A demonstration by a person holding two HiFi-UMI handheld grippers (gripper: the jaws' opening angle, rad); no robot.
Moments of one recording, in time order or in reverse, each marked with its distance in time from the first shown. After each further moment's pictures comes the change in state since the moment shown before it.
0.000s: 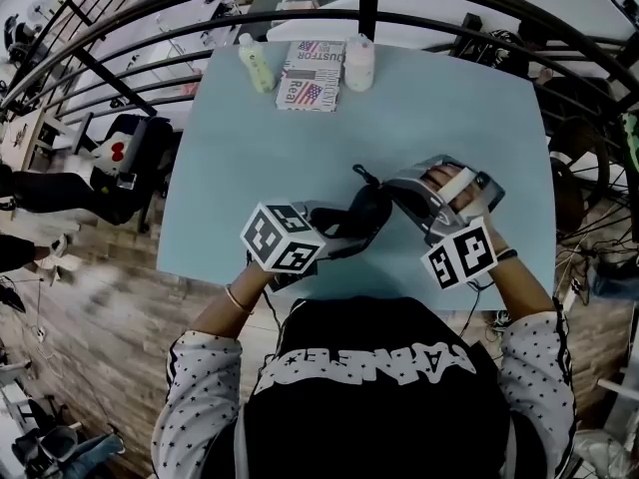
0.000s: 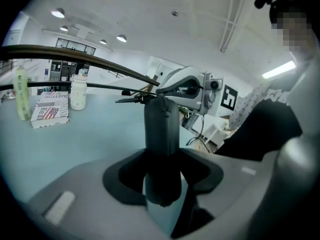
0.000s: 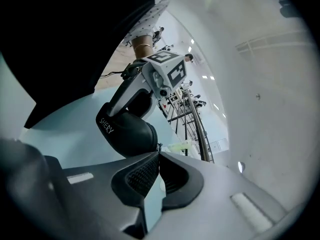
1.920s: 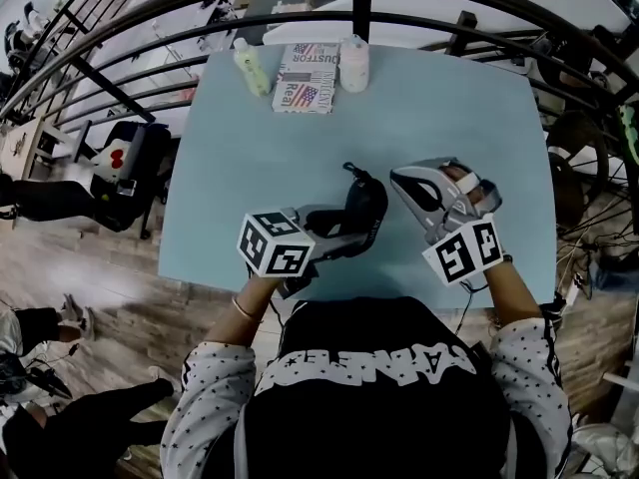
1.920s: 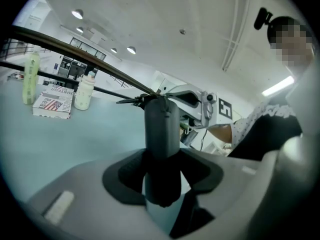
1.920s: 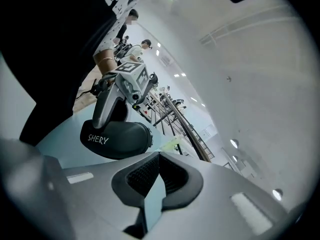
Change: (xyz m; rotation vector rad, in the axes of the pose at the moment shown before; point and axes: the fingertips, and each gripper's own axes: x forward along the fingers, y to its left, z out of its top) left arm -0.005 0.001 0.009 -0.103 -0.182 -0.024; right arm -0.012 -0.017 -0.014 0.338 -0.057 -0.142
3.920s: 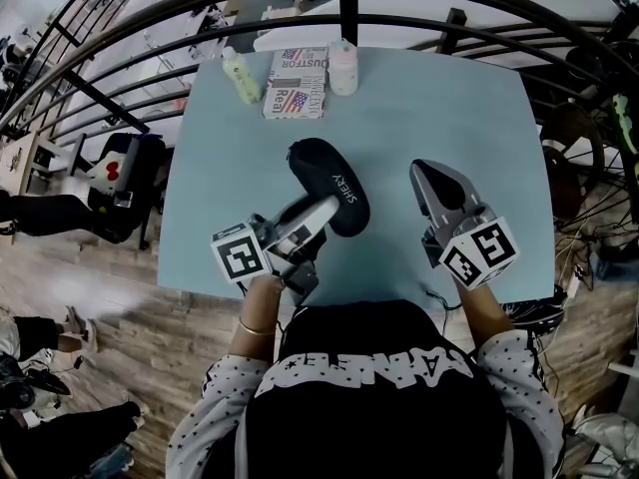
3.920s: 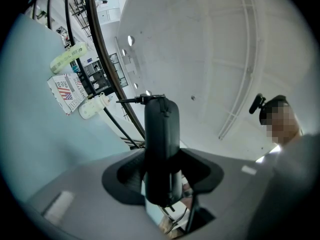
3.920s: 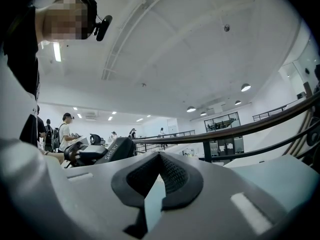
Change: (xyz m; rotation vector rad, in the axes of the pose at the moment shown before) left arm -0.057 0.006 0.081 -0.411 -0.625 -0.160; right arm -0.044 -0.045 -0.030 1.102 -0.273 -0.324
